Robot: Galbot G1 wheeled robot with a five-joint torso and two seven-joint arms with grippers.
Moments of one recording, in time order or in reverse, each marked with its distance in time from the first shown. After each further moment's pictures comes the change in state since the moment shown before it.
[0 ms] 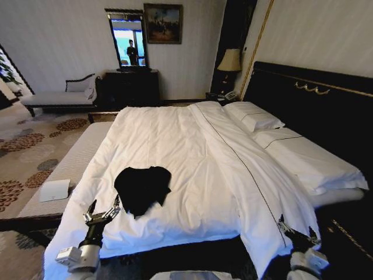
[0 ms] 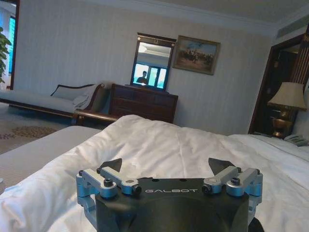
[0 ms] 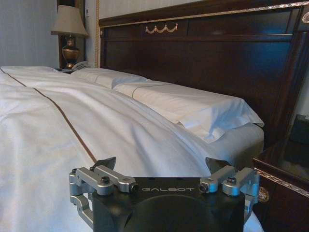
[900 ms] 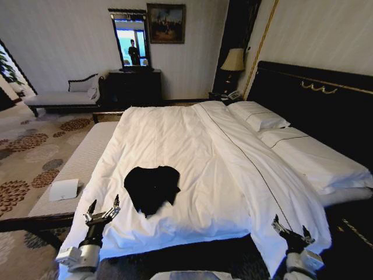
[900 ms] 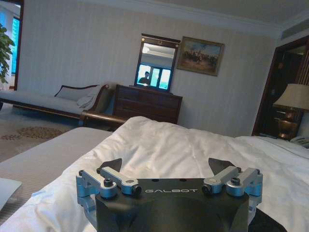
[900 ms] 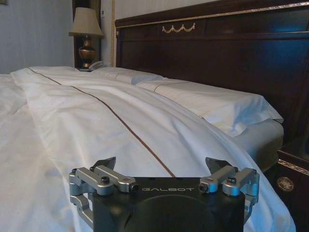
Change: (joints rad) left arm 0.001 0.002 -0.005 0.003 -0.008 -0.005 0.003; right arm -0.020 0.024 -0.036 0.021 -0.015 0.011 -0.016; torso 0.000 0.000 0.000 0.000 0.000
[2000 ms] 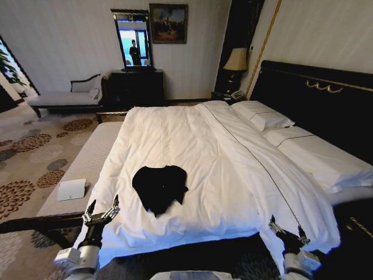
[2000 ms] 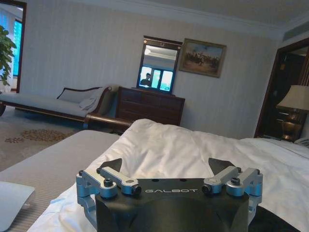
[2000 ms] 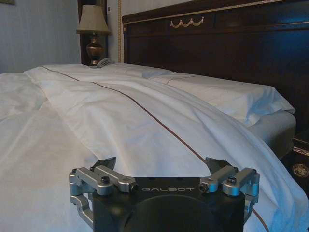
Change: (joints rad) left arm 0.008 -0.006 -0.003 -0.010 0.005 -0.004 0.001; right arm -0.011 0.010 -0.019 0.008 0.014 -0.010 -0.010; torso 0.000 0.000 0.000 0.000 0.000
